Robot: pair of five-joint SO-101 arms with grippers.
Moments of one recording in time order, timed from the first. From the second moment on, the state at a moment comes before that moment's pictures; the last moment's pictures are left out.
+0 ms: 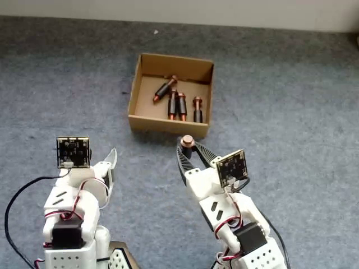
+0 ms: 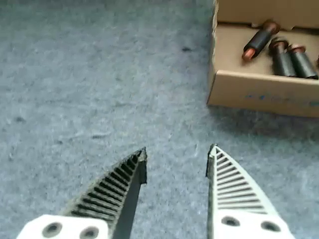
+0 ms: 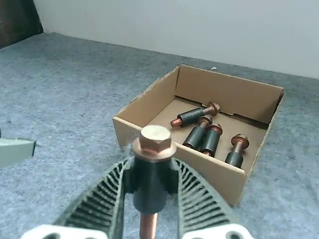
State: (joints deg) left arm -9.0 -103.8 85.8 62.1 3.8; right arm -32.2 -103.9 95.7 28.4 -0.8
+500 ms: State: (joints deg) left arm -10.0 -103.8 95.5 62.1 3.8; right arm -23.8 -103.9 95.2 32.0 -3.3
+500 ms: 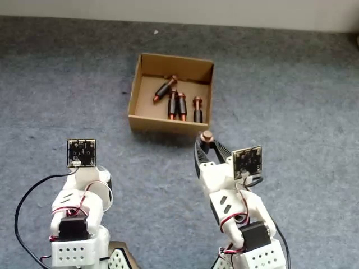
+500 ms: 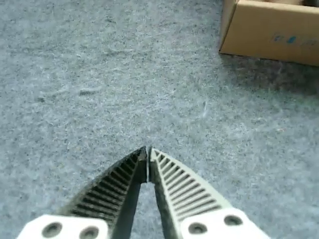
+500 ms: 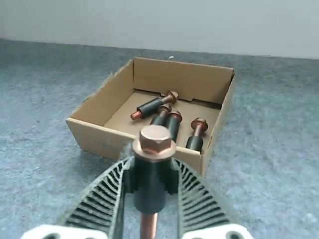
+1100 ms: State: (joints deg) left arm -9.4 -103.8 96.0 62.1 3.8; right arm -23.7 -40.9 58.8 0.8 -3.5
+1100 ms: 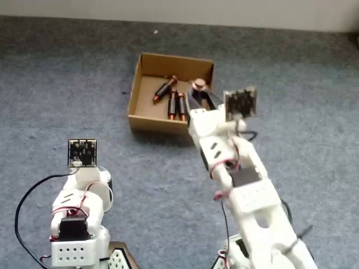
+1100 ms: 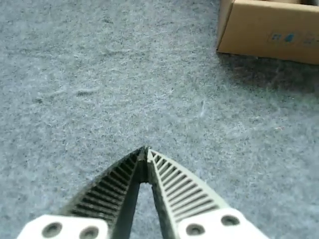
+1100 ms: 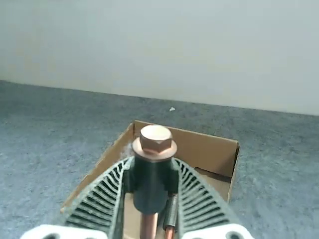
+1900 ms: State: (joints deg) left arm -9.4 -103.8 96.0 62.1 3.8; right arm -20.5 2.5 39.9 -12.2 -3.6
